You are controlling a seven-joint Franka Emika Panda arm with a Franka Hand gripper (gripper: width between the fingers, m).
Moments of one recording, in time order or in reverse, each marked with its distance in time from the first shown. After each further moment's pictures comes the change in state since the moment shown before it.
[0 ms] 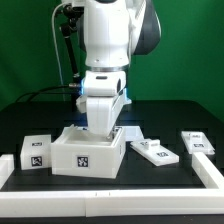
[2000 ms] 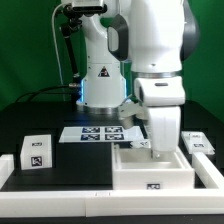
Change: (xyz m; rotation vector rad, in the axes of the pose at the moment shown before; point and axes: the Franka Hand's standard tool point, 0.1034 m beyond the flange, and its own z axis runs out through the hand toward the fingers) arm 0.112 0.083 -0.003 -0.056 0.020 -0.188
